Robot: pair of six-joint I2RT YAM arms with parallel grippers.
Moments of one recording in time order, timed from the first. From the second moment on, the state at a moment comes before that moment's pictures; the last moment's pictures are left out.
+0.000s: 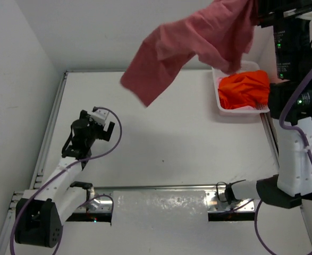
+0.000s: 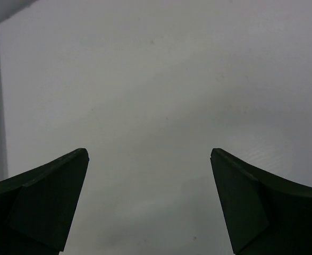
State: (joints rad) left arm -0.10 0.88 0.36 0.12 0.06 0.34; right arm 0.25 1.41 2.14 0.08 -0.07 -0.07
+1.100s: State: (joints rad) left arm -0.88 1.40 1.17 -0.86 0.15 0.70; right arm 0.24 1.71 1.48 -0.44 -0.03 0.12
